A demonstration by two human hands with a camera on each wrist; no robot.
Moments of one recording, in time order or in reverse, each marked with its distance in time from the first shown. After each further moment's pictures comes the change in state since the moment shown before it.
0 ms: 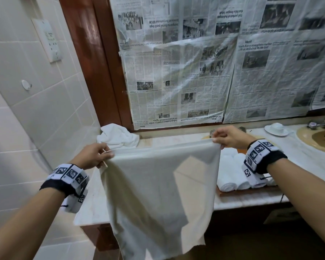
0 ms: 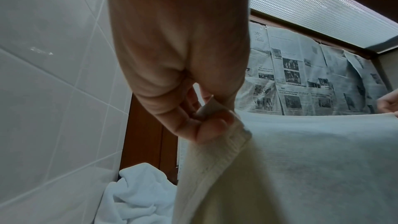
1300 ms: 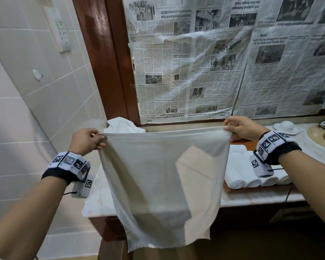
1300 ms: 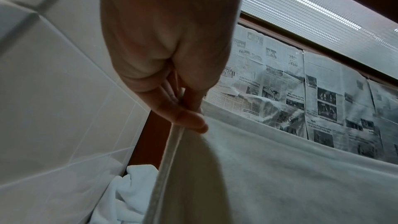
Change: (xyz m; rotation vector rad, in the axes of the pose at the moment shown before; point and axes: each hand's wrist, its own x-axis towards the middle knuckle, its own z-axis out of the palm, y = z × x) left_hand 0.022 -0.041 -0.026 -0.376 0.301 -0.152; right_hand 0.020 -0.013 -0.002 0.181 0.073 0.092
